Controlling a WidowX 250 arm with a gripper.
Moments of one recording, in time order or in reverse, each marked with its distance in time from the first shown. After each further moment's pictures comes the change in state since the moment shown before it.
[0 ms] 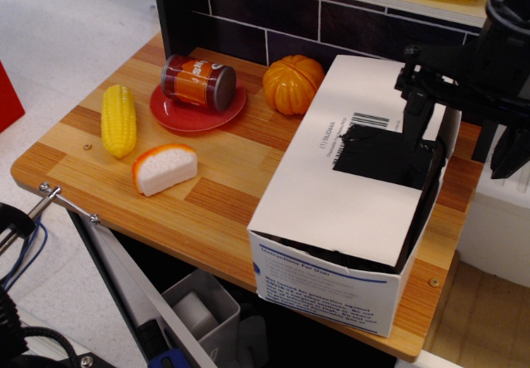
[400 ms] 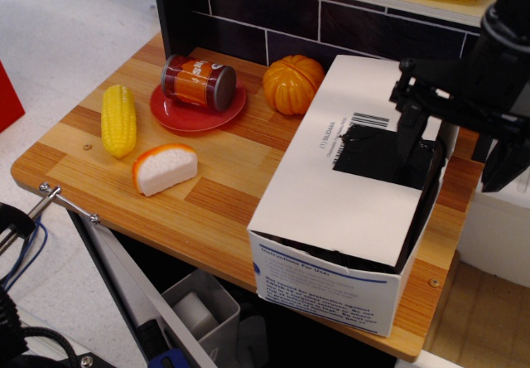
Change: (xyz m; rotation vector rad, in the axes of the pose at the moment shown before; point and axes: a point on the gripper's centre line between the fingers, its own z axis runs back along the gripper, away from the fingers) arm -0.006 0.001 -0.012 0.036 0.042 -0.008
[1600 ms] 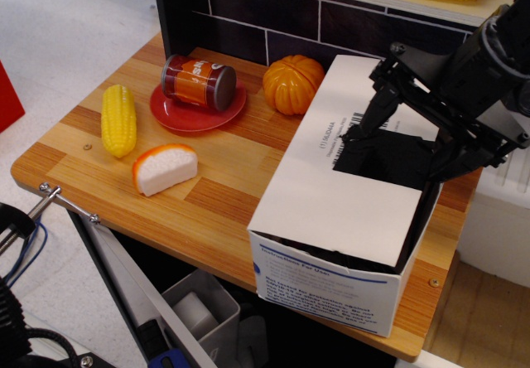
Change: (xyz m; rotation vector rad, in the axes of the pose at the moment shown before) arm 0.008 0.023 -0.008 0.299 -0.061 -0.088
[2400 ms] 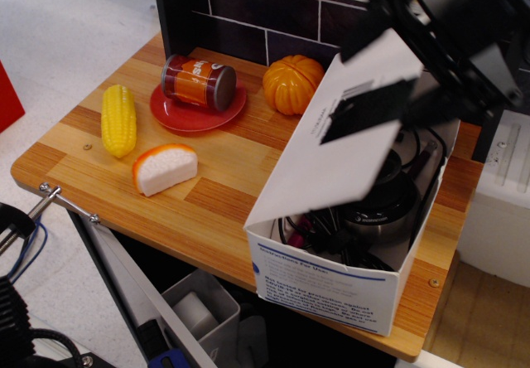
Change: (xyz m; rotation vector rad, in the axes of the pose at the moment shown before) arm -0.006 0.053 0.039 0.198 0.015 -0.100
